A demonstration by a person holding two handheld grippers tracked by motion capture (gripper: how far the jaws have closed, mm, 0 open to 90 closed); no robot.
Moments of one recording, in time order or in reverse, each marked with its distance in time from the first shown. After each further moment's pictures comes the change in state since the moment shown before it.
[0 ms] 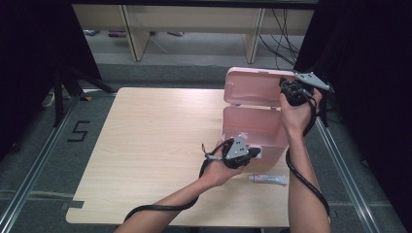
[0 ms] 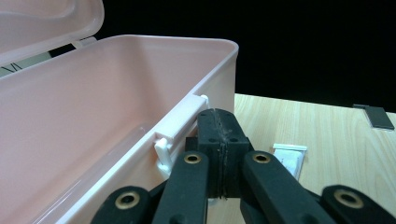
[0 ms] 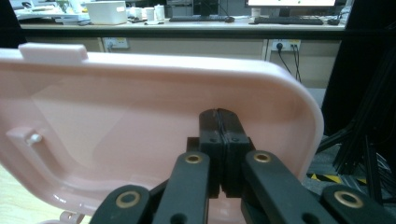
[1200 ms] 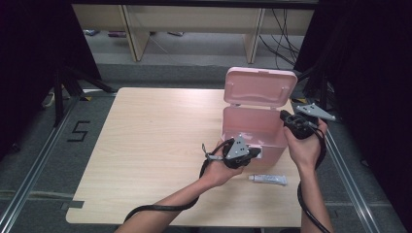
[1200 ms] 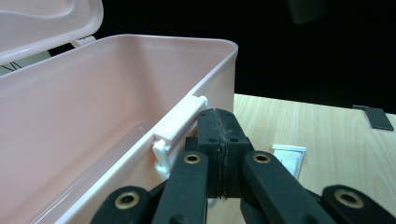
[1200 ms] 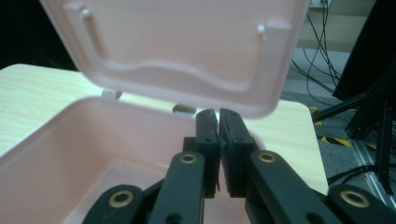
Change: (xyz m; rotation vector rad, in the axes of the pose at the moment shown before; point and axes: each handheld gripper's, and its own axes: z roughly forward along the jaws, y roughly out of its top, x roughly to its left) left arm -0.001 0.001 0.001 0.003 0.001 -0.007; right arm 0.000 -0.059 -0.067 0.163 0.080 -0.031
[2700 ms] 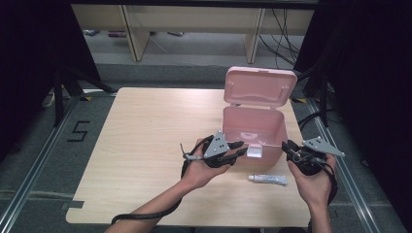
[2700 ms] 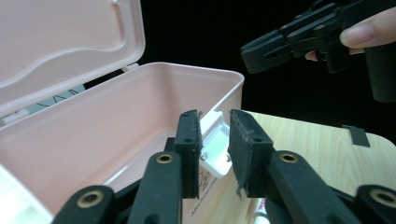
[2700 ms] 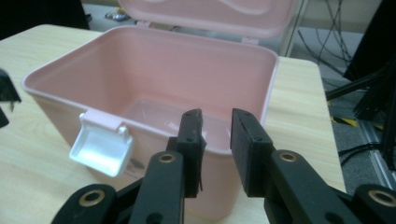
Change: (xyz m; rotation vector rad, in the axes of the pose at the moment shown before) left arm 0.009 0.014 -0.065 -0.064 0.060 -0.042; right arm 0.011 -0.059 -0.060 0.058 0.056 -0.024
